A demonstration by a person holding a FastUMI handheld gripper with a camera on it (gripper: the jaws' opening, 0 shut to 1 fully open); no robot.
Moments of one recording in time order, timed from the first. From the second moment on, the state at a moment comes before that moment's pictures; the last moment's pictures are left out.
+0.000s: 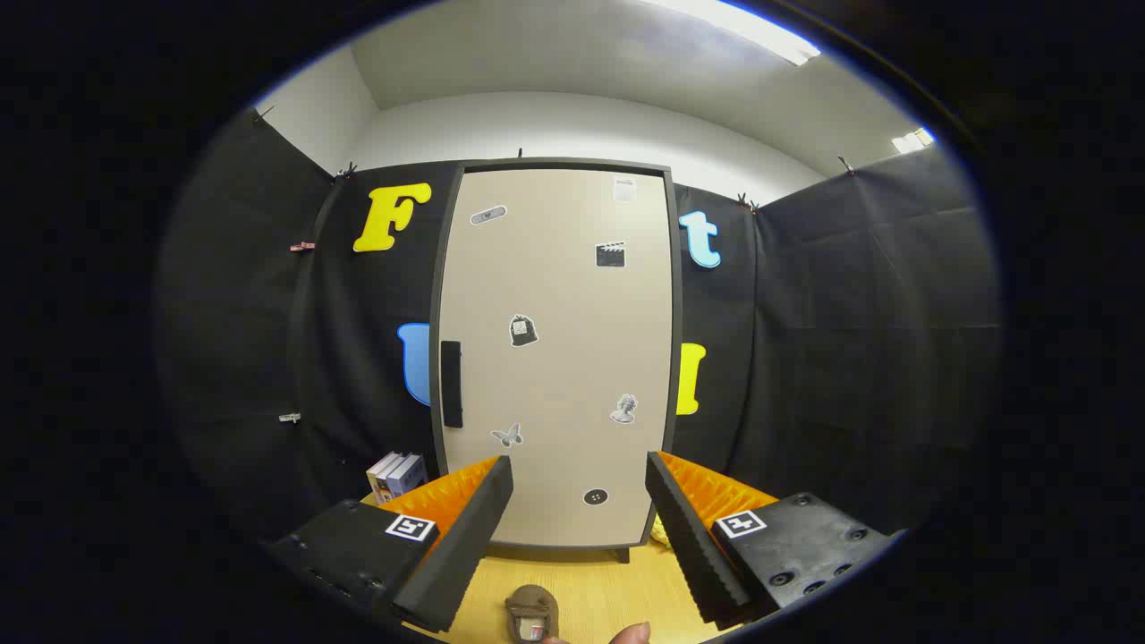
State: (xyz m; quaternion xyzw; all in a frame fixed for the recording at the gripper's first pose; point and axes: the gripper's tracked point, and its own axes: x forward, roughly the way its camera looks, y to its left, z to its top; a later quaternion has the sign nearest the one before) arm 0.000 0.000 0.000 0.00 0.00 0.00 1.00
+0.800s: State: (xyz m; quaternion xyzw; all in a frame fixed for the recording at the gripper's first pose) arm 0.002 -0.002 -0.004 -0.01 0.00 0.00 1.00
